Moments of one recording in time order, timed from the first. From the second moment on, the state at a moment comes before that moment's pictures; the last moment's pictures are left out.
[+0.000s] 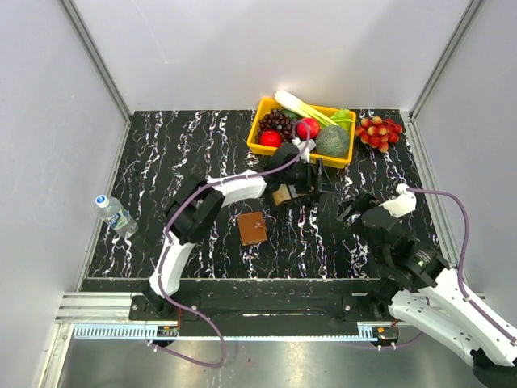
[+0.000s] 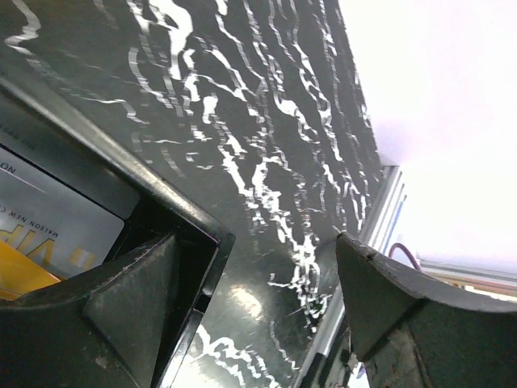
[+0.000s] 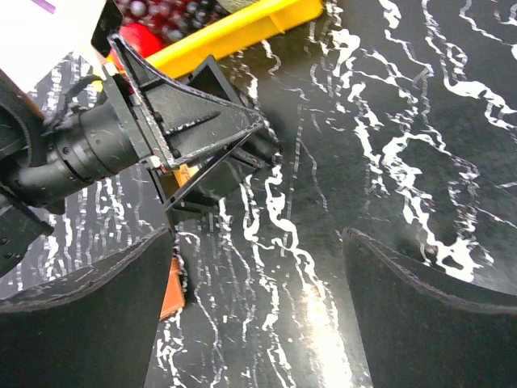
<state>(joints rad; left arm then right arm) -0.75 2.17 1.55 0.11 0.50 -0.76 0.75 0.58 0.71 -0.66 0.66 0.96</state>
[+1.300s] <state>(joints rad) -0.49 1.99 1.33 0.07 0.57 -0.37 0.51 1.23 0.86 -0.50 0.17 1.01</state>
